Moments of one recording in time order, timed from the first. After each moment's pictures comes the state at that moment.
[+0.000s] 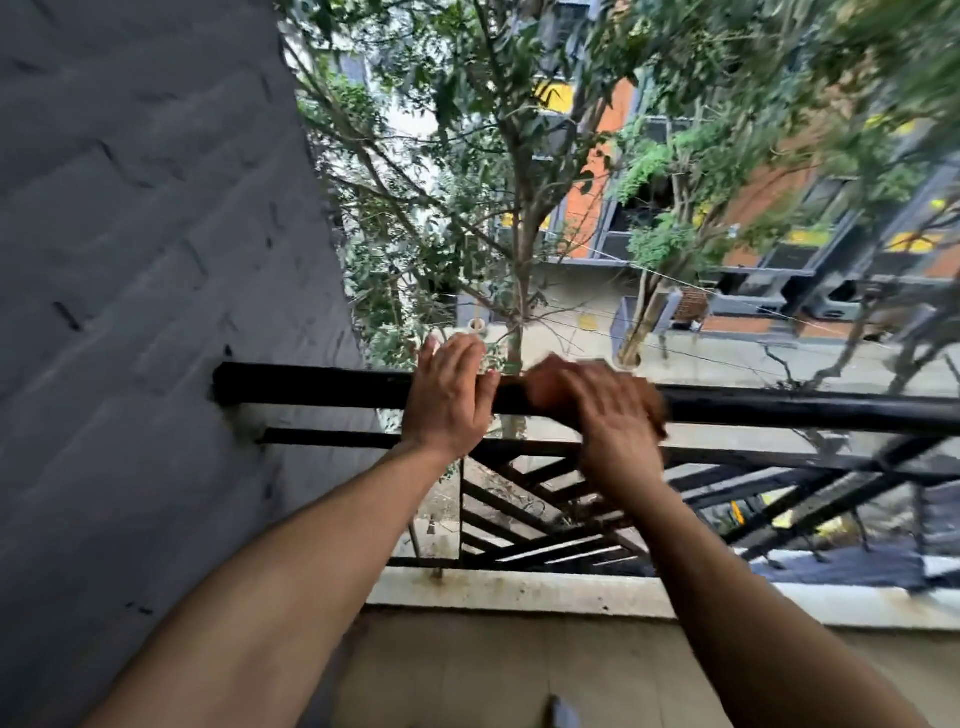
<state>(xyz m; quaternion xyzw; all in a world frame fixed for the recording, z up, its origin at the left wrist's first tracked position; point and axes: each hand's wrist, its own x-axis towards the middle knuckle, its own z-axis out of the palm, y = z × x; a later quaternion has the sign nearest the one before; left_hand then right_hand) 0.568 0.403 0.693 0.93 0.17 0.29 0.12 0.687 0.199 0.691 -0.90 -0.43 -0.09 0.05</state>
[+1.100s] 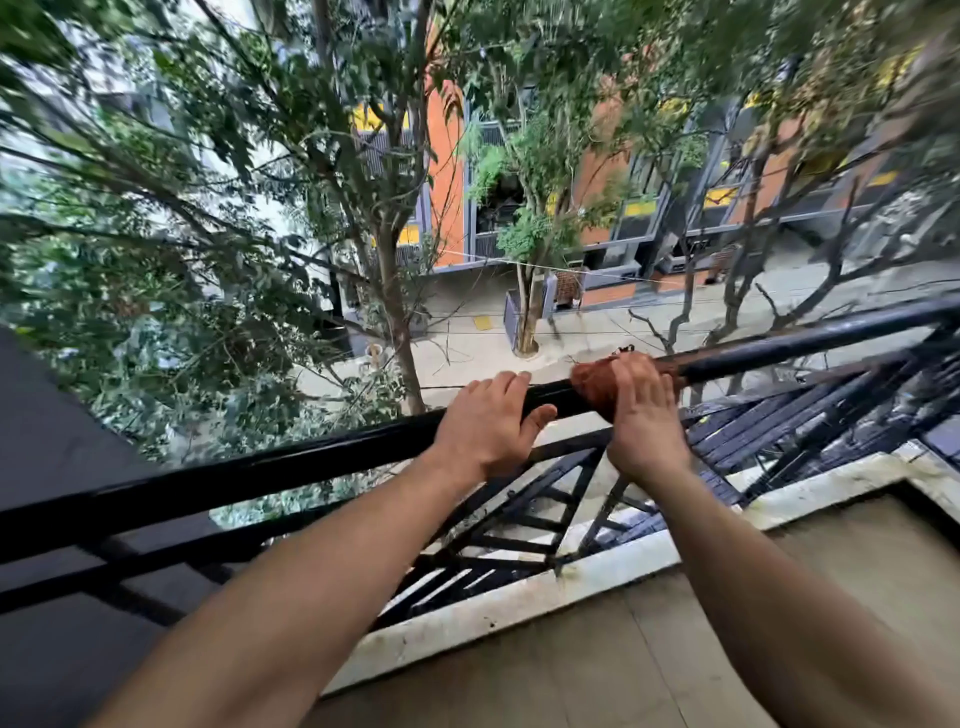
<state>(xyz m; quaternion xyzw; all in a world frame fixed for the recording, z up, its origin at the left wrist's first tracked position) 0.808 0.112 0.722 0.99 -0.04 0.07 0.10 0.897 -0.100 0.681 -0.97 -0.20 -0.09 0.09</state>
